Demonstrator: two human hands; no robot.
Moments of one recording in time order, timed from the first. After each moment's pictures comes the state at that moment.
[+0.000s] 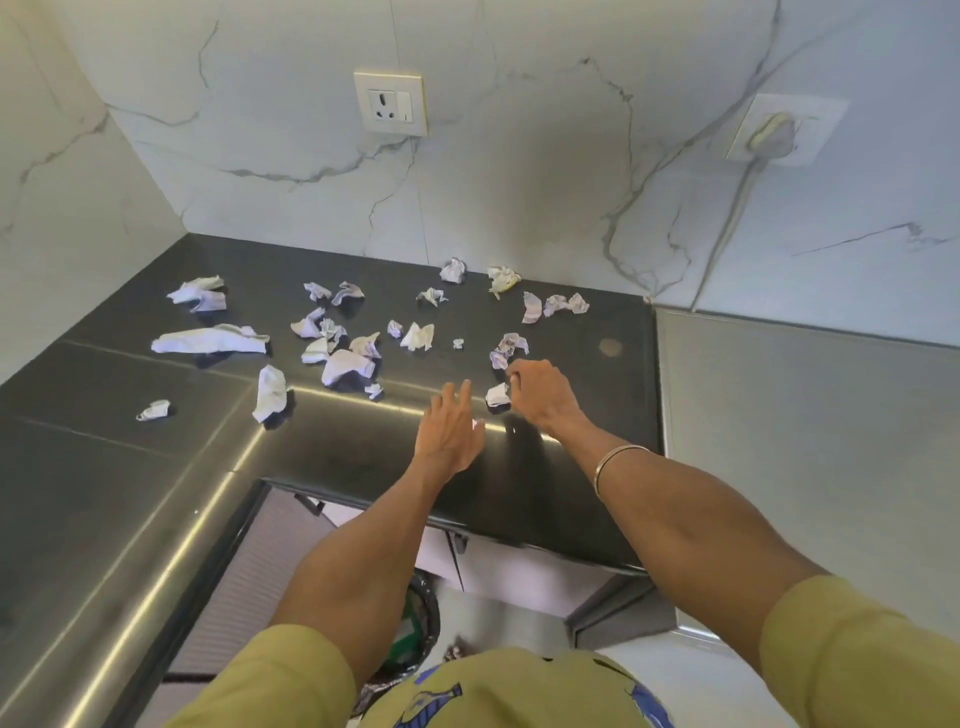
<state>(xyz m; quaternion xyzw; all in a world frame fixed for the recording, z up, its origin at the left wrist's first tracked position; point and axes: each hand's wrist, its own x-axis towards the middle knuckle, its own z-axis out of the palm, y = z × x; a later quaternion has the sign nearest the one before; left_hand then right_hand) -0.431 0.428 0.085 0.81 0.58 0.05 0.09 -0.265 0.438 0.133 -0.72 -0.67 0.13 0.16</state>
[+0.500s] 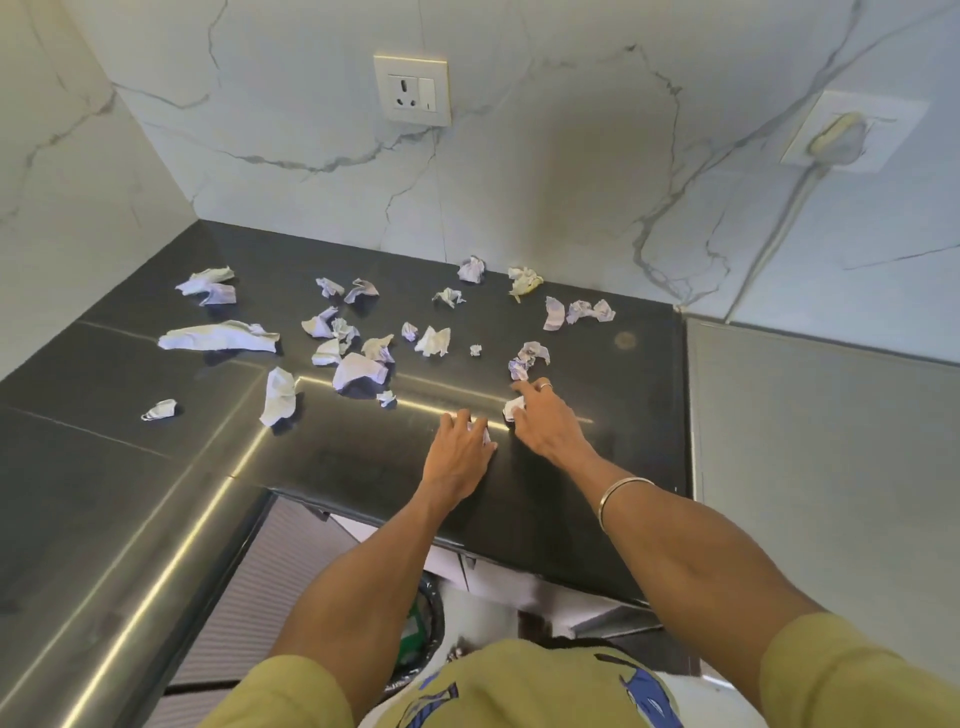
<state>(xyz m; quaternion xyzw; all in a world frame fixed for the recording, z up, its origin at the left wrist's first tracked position) -0.441 0.438 0.065 0.82 0.57 0.06 0.08 -0.278 0.457 0.090 -0.70 -0.68 0.18 0.13</state>
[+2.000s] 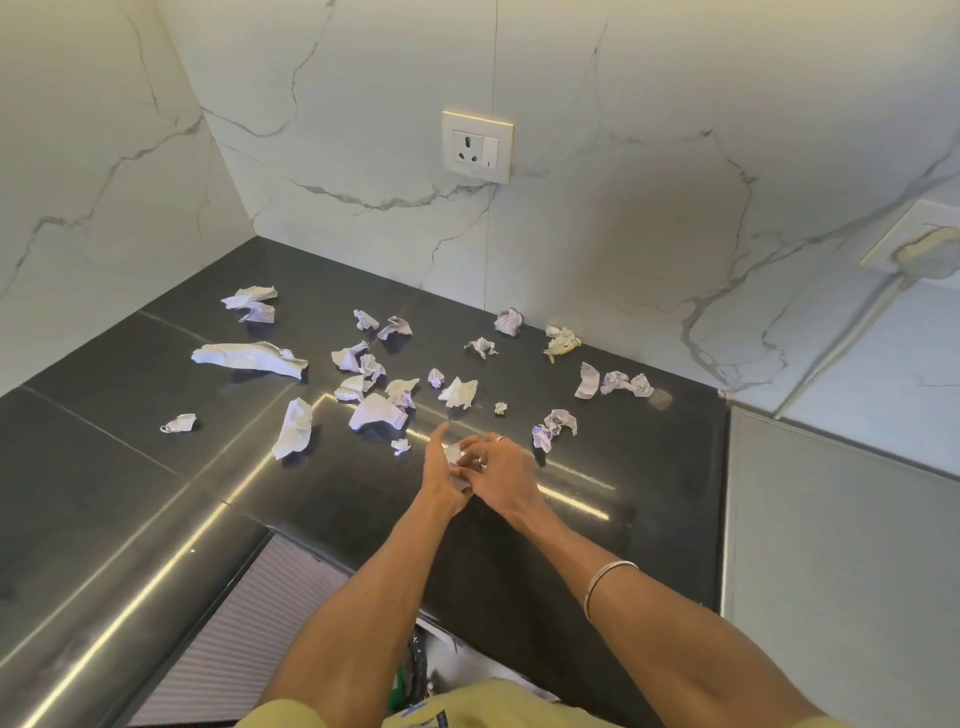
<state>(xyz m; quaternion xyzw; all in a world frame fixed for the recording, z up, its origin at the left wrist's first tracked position) -0.453 0.524 0.061 -0.02 0.47 0.47 0.75 -0.342 0.501 0.086 -0.59 -0.72 0.26 0.26</state>
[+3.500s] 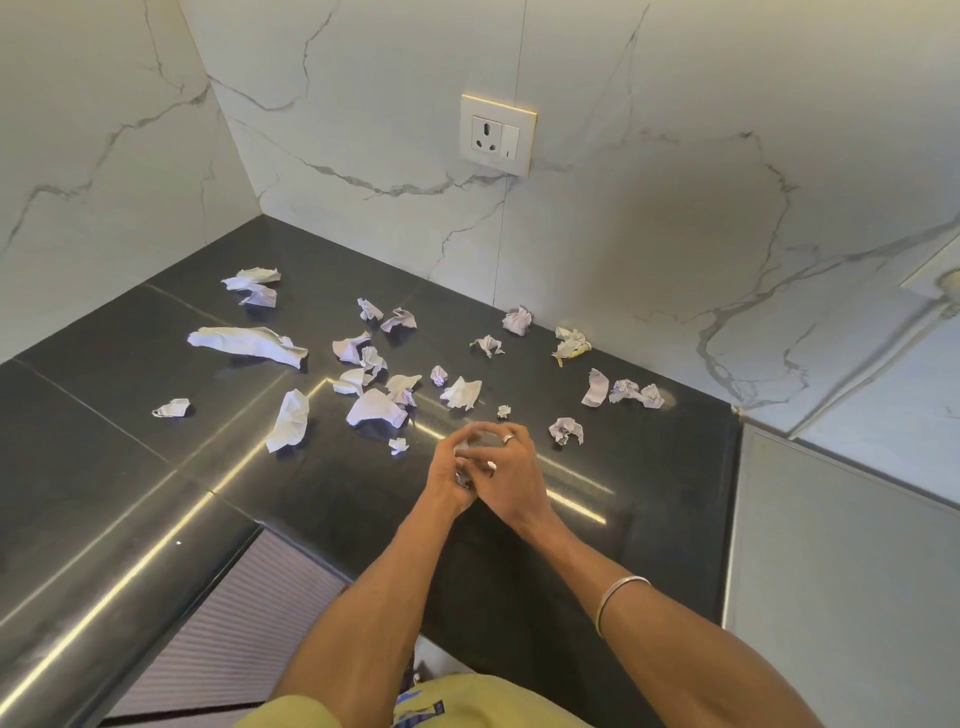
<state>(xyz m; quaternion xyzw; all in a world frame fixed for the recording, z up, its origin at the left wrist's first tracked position) -0.440 0.539 0.055 -0.01 0.43 0.50 0.75 -0.327 0.517 0.070 -0.52 -0.78 0.15 0.31</state>
